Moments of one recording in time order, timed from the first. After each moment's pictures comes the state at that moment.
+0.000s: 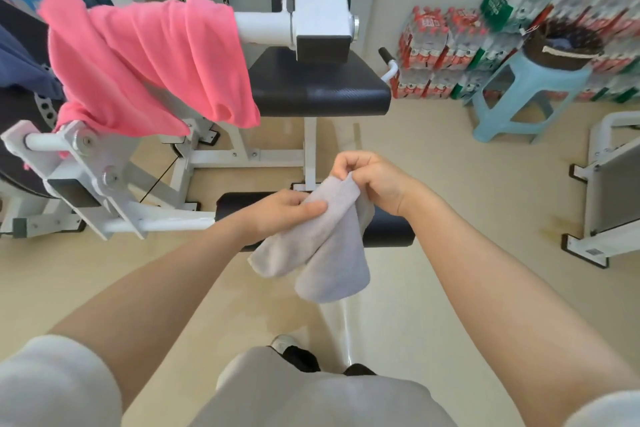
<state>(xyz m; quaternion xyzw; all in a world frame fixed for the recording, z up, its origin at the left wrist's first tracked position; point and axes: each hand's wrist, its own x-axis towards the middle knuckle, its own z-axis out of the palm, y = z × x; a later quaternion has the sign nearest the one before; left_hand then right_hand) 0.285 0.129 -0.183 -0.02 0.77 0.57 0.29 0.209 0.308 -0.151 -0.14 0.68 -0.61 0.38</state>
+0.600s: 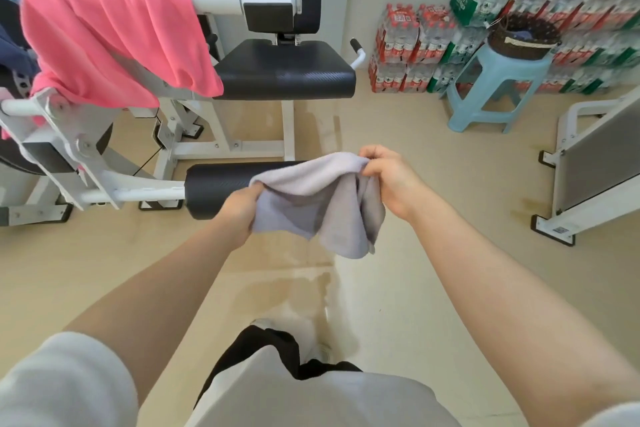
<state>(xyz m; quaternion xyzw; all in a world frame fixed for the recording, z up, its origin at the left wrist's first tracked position) 0.350 0.203 -0.212 -0.38 0.59 0.71 0.11 0.273 0.419 -0.167 0.03 0.66 -0.71 0.25</state>
